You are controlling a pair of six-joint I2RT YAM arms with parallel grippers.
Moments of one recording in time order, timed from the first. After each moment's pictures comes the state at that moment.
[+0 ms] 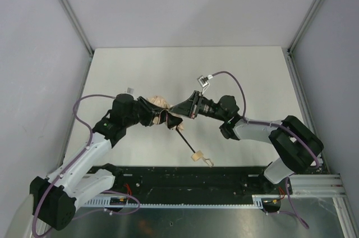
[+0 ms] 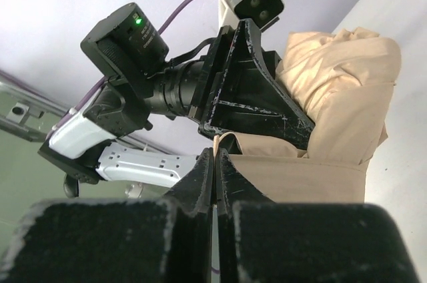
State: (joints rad) left arm -0.42 0.93 0.66 -0.27 0.25 -1.29; right arm 0.76 1.55 0.70 1.11 -0.58 1.14
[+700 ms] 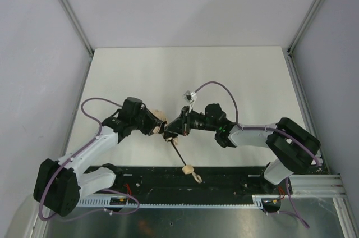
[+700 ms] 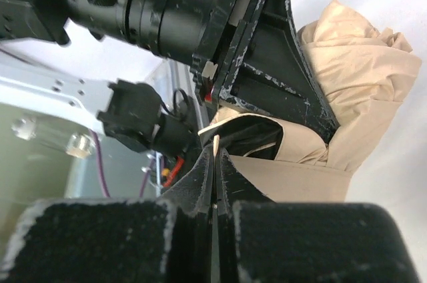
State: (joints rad) left arm -0.43 1.07 0.63 -0.39 0.21 -1.23; right arm 0.90 1.55 0.67 0.87 -0.50 0.74
